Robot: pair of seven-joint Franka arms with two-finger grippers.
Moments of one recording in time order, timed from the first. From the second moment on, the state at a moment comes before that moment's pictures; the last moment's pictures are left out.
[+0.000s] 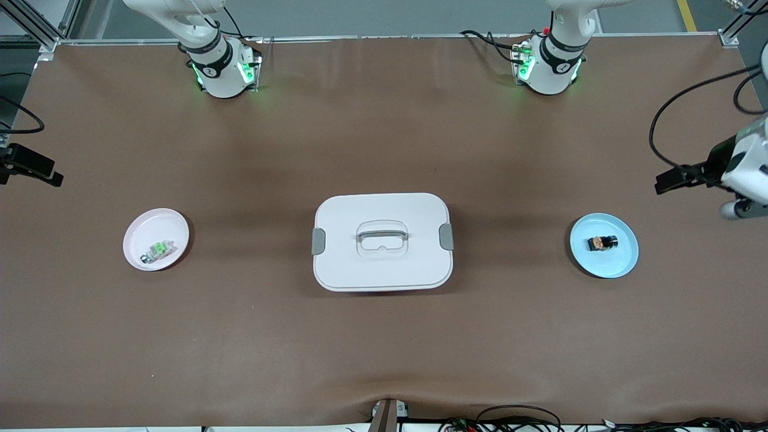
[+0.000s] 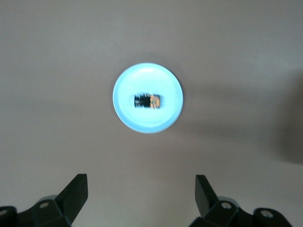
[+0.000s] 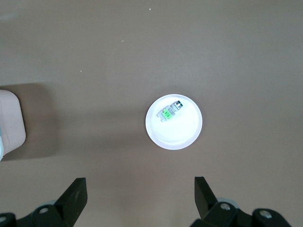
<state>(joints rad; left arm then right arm) 0.15 0.12 -0.13 -1.68 0.09 1.72 -0.11 -0.03 0.13 -0.08 -1.37 0.03 1.49 -0.04</state>
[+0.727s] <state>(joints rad) 0.26 0.29 -0.13 -1.98 0.13 2.23 -0.02 -0.03 0.13 -0.08 -1.37 0.03 1.49 -0.04</state>
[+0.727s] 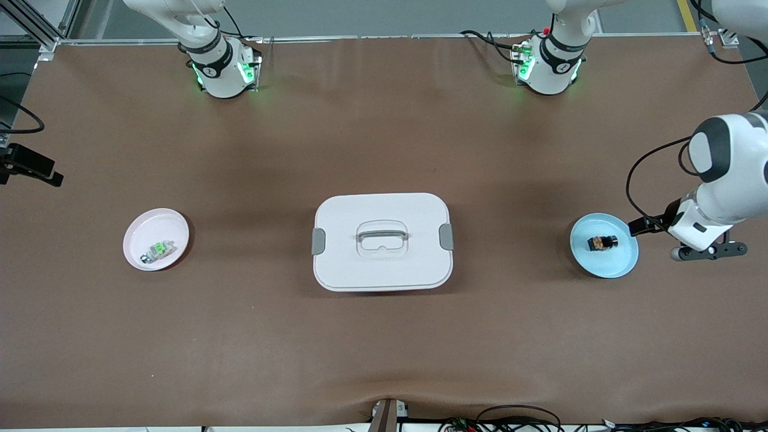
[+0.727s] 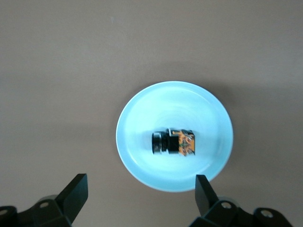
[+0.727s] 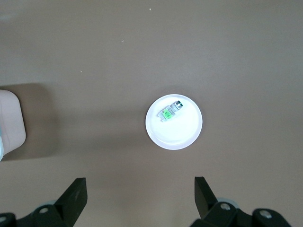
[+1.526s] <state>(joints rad) 0.26 0.47 -0.14 -2.02 0.12 2.44 -0.02 -0.03 0.13 -0.08 -1.37 0.03 1.49 -0.04</state>
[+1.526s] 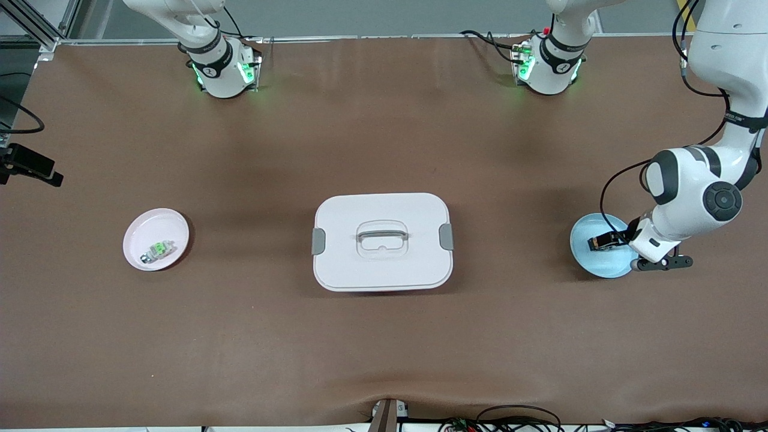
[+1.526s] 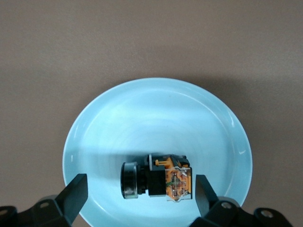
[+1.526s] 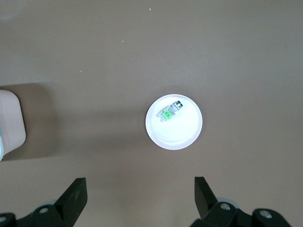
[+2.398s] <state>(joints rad) 0.26 0.51 -0.16 -2.06 0.12 2.51 -0.02 -0.03 0.13 -0.08 -1.37 0.03 1.49 -0.04</state>
